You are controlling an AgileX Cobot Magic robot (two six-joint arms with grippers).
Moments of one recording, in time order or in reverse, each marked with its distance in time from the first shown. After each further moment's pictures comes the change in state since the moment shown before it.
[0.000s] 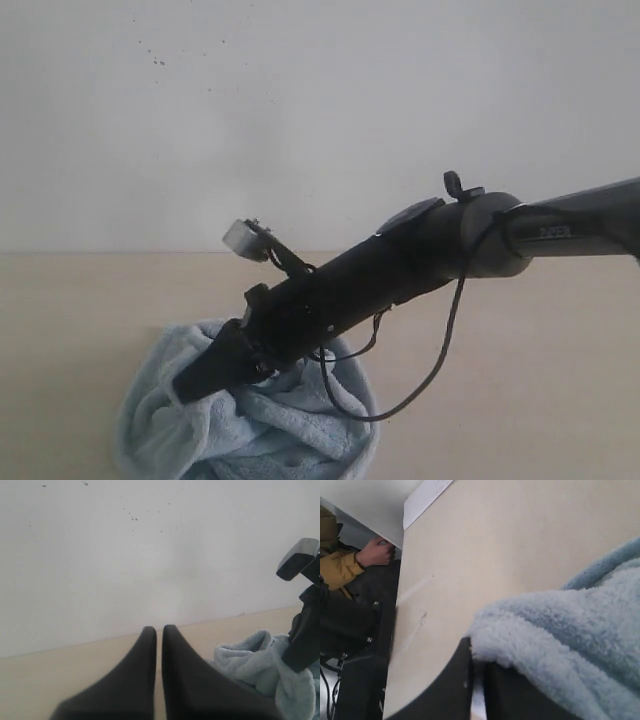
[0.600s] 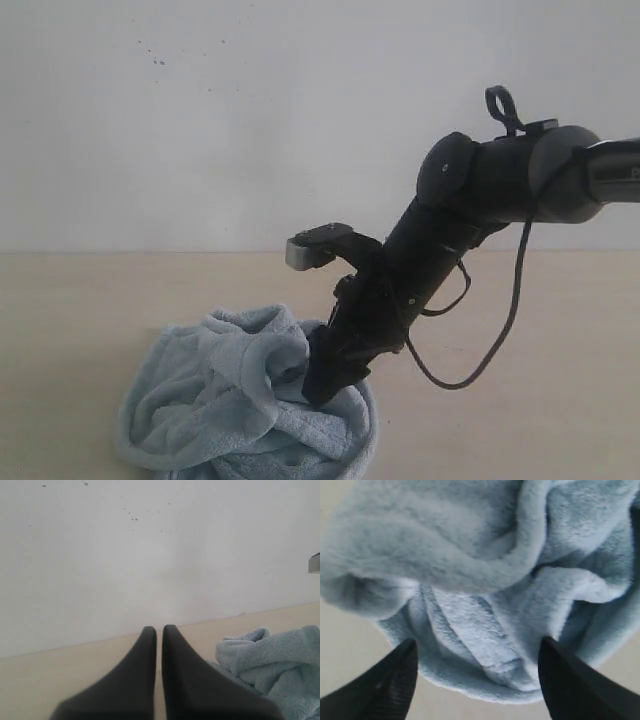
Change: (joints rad) left arm 0.000 0.000 0.000 0.000 0.000 0.000; right arm -0.051 -0.163 0.024 -0.742 -0.162 0.490
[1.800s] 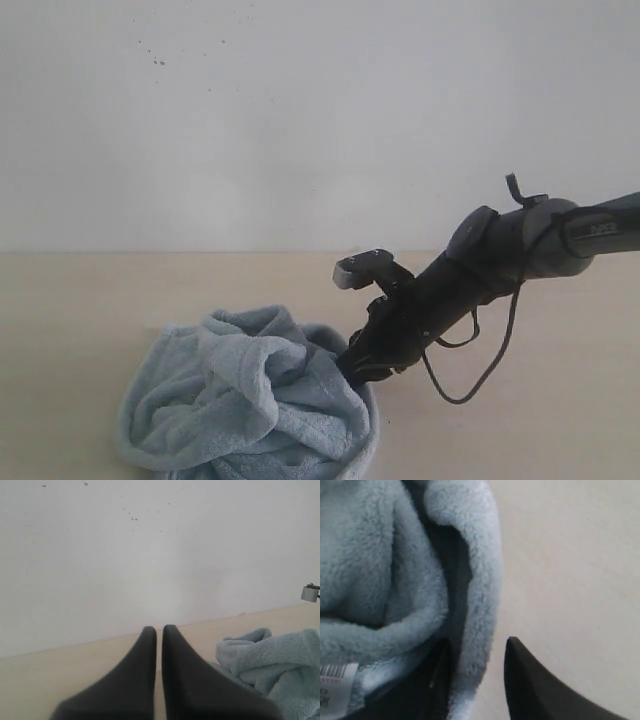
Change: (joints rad) left arm 0.000 0.000 0.000 0.000 0.000 0.000; right arm -0.129 0.213 0.000 0.236 -0.271 -0.223
